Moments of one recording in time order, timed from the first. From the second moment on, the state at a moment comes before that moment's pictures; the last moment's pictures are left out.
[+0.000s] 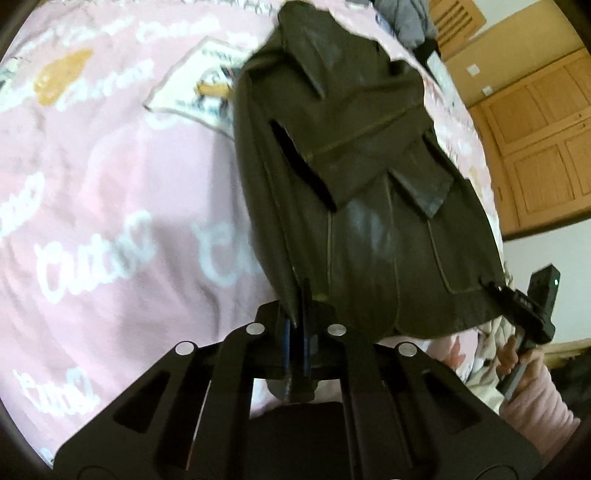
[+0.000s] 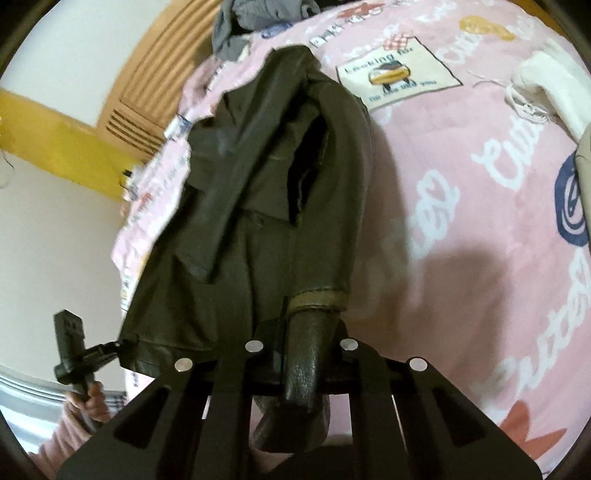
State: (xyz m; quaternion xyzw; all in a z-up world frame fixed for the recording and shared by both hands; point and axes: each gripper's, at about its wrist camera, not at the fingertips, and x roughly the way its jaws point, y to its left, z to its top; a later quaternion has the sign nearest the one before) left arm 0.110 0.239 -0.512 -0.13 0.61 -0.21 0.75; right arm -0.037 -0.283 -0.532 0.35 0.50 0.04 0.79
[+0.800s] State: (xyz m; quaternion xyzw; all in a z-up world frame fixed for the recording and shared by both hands) left arm -0.016 0.339 -0.317 -0.23 0.44 -0.25 0.83; right arm -0.196 -0.312 -0.344 0.44 0.35 0.10 0.82
